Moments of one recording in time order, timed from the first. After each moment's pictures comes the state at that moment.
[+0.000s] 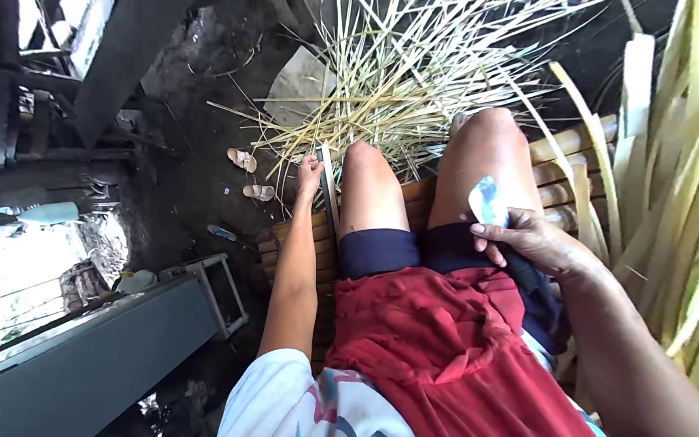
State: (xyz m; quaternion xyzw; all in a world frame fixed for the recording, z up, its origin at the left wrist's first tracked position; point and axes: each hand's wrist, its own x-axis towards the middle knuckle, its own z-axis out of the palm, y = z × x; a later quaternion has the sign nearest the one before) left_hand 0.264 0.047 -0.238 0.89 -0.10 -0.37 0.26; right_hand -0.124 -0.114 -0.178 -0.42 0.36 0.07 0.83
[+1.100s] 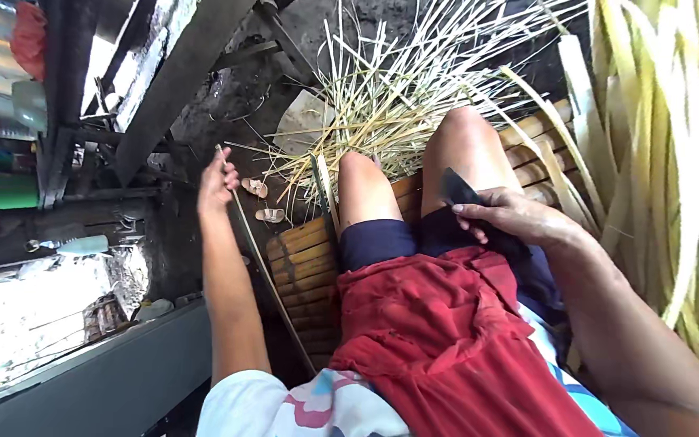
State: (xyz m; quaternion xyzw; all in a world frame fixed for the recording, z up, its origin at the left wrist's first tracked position) left_hand 0.350 0.108 -0.047 0.81 0.00 -0.31 0.50; right_hand -0.121 -0.109 -0.164 -0.52 0.33 0.07 0.78
